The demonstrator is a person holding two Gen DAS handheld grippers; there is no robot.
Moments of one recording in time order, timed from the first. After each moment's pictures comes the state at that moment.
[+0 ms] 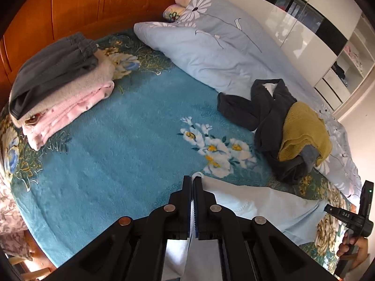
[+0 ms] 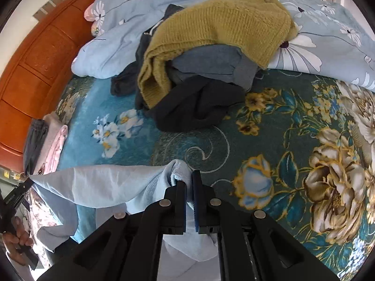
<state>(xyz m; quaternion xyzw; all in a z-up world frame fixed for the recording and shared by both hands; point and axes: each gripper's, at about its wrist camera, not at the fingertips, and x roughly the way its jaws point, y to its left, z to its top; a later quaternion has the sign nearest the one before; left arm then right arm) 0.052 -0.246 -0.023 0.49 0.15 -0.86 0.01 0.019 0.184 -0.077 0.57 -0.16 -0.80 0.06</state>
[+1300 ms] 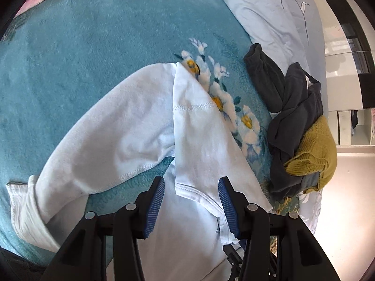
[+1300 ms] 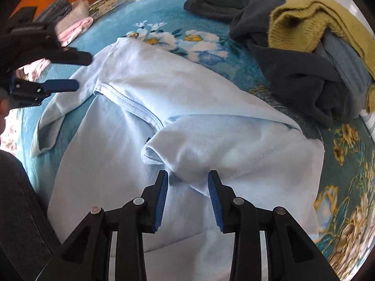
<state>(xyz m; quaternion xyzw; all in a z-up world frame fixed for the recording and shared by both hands) -0.005 -0.219 -0.160 0.61 0.38 -0.70 0.02 0.034 0.026 -0.173 0.60 0.11 -0.77 0.20</state>
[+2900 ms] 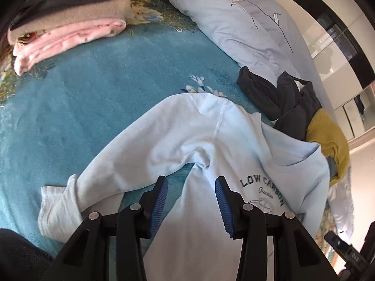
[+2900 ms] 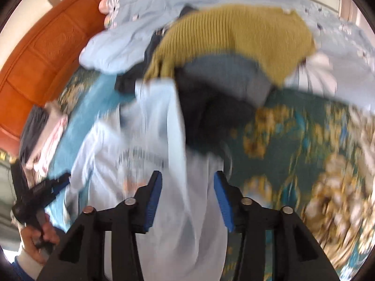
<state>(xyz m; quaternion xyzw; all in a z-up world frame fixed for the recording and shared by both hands) 0.068 -0.197 -0.120 0.50 0.26 -0.82 0.06 0.030 0.171 -0.095 0.57 -0.12 -0.81 0.10</state>
